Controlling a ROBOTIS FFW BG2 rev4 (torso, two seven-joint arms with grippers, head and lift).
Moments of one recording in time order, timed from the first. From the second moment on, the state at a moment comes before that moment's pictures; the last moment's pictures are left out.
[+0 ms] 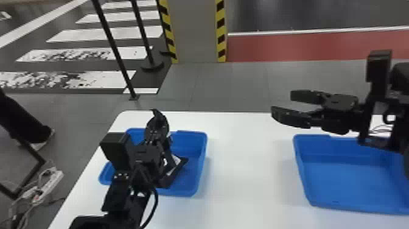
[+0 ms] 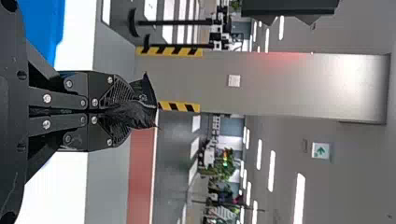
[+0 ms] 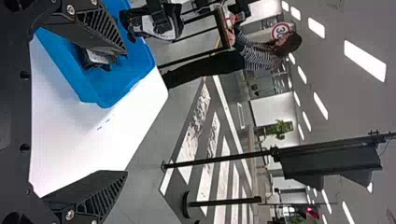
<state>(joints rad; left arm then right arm) 0.30 0.00 0.07 -2.00 0.04 0.14 -0.05 -0.24 -0.14 0.00 -1.80 -0.07 0.73 1.01</state>
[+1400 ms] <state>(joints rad) 0.41 0.00 -0.05 -1.73 0.13 -0.57 -0.03 0.29 -0.14 -0.10 -1.83 -0.29 0.06 0.64</state>
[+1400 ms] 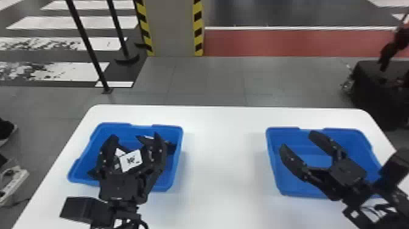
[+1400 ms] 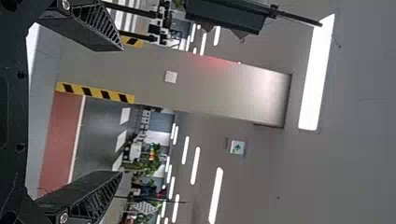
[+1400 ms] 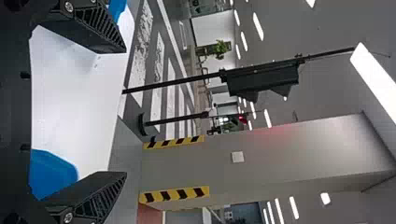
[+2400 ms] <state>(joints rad) 0.57 0.00 0.03 -1.86 0.02 -0.22 0.02 0.48 -0.11 -0.10 -1.85 -0.21 -0.03 0.50</state>
